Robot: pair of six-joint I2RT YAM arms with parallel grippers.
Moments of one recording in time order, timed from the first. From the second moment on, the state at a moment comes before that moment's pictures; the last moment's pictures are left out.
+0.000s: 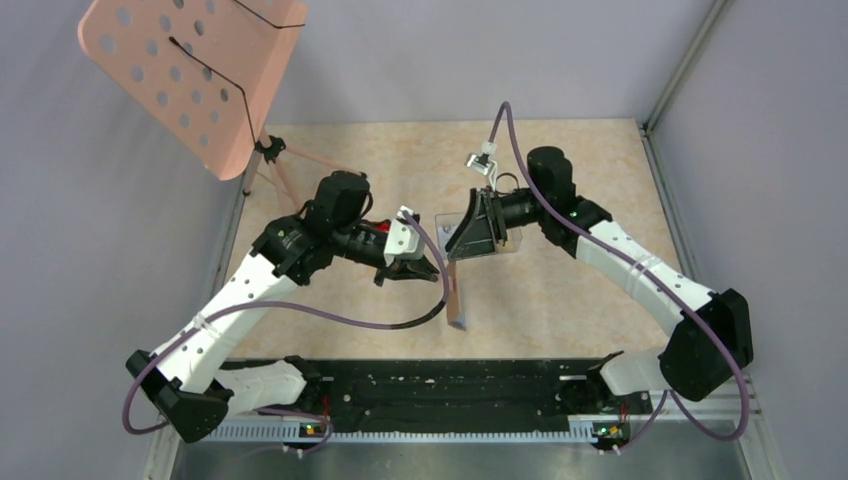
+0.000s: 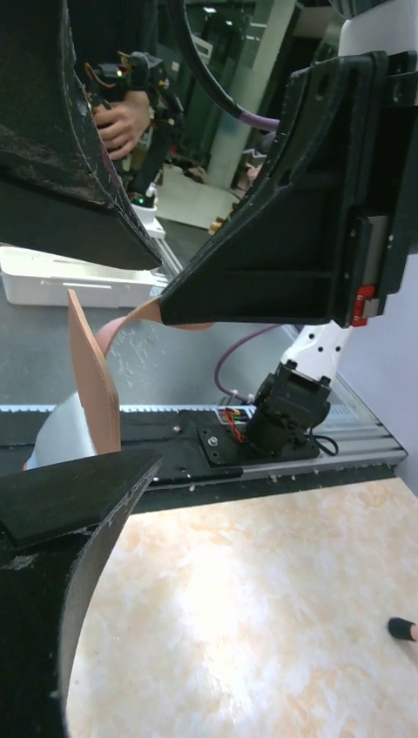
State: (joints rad) left arm -0.68 1.15 1.30 -0.80 0.95 0.68; right arm 0.54 1.36 1.12 -0.07 -1.21 0.55
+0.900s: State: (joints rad) left arm -0.68 1.12 1.23 -0.61 0.84 0.42; right arm 0.55 1.17 1.07 -0.45 -1.12 0.38
